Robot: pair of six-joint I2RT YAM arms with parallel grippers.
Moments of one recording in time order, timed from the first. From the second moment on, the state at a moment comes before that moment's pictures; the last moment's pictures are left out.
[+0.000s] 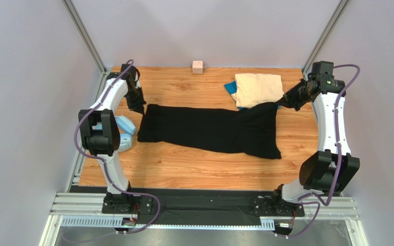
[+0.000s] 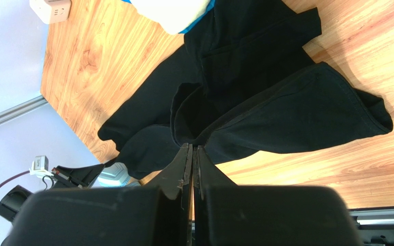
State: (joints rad) left arm -0.02 1.94 1.66 -1.01 0.08 -0.31; right arm -0.21 1.51 1.59 -1.08 -0.30 0.76
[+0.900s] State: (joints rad) left arm -0.07 1.65 1.32 -0.97 0.11 -0.32; right arm -0.21 1.23 1.39 -1.11 -0.35 0.72
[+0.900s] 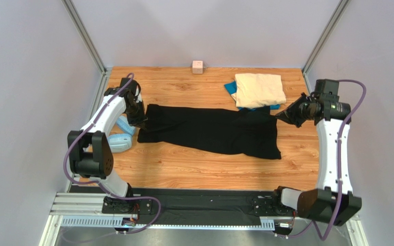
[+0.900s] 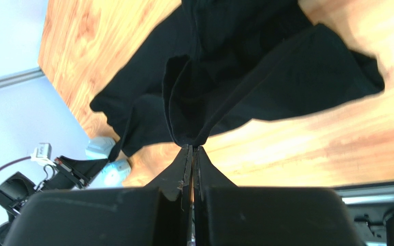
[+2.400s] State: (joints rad) left arm -0.07 1.50 1.25 -0.93 0.02 -0.32; right arm -0.22 1.26 1.40 -1.12 -0.31 0.64
